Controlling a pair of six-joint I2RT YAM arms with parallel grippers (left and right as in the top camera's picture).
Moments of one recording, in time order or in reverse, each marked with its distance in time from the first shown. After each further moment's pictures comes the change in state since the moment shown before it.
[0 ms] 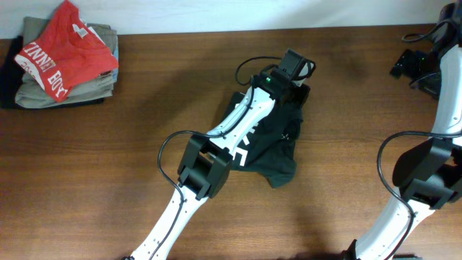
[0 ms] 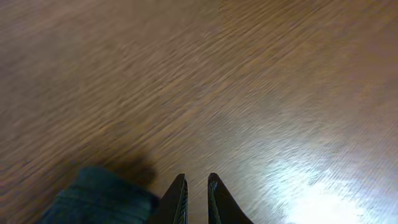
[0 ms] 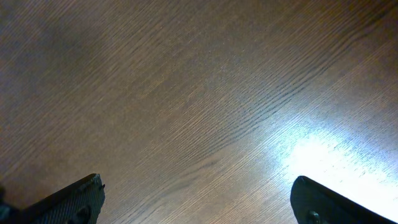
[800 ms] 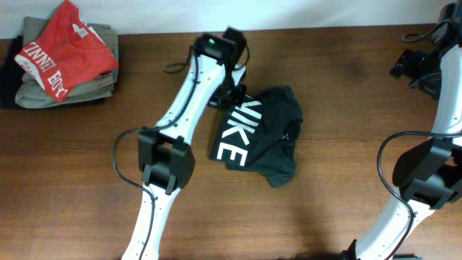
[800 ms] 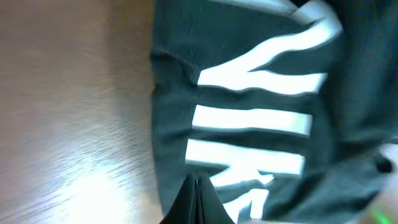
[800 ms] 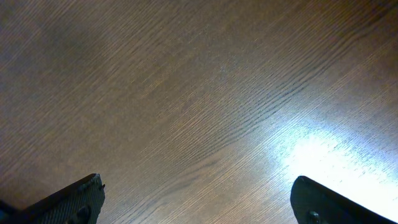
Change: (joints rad) left arm 0.229 -0.238 -0.050 -0.839 -0.034 0.011; right arm 0.000 0.000 0.000 0.000 0.000 0.001
